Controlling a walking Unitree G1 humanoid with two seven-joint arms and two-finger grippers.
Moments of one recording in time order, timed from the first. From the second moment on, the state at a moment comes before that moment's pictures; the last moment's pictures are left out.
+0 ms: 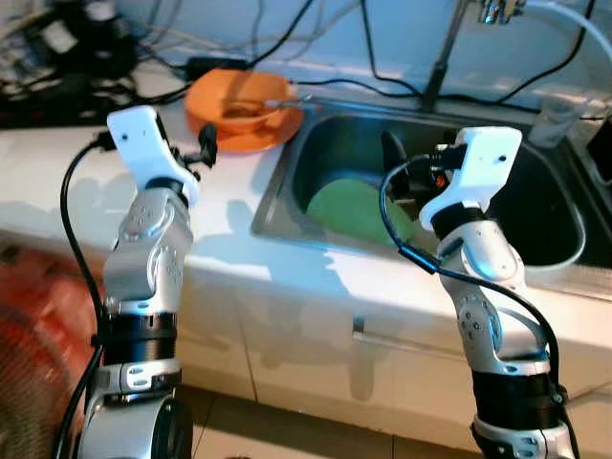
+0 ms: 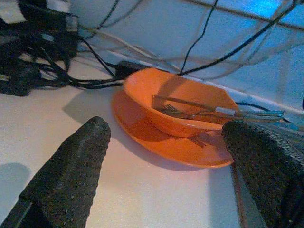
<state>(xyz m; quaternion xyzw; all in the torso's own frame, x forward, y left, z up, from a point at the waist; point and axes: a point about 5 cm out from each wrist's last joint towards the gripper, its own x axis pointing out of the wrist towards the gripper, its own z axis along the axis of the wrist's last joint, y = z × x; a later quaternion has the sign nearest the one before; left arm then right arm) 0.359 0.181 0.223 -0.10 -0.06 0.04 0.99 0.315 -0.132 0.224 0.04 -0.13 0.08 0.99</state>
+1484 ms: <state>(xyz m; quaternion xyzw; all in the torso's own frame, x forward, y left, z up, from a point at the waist) 0.361 0.188 0.208 -0.19 -0.01 0.08 0.98 0.315 -0.134 0.221 0.04 -0.12 0.08 0.99</state>
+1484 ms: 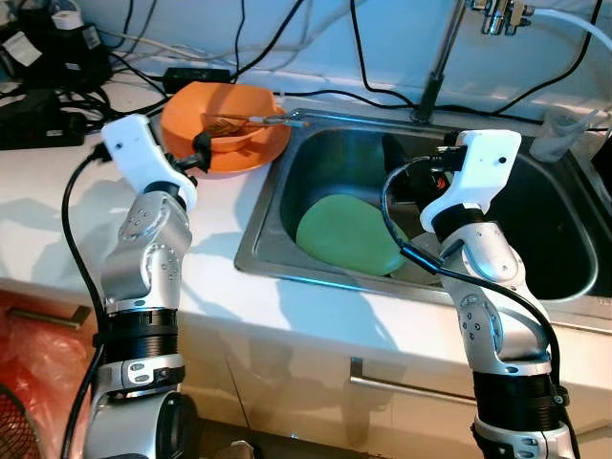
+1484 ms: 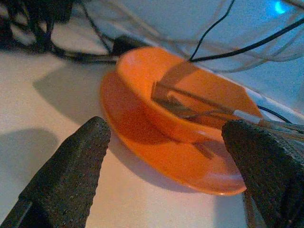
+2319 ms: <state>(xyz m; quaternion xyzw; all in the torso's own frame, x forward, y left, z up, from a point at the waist) 0.370 0.215 0.194 -0.37 0.03 0.17 0.91 0.305 -0.142 0.222 0.03 -0.11 0.07 0.99</state>
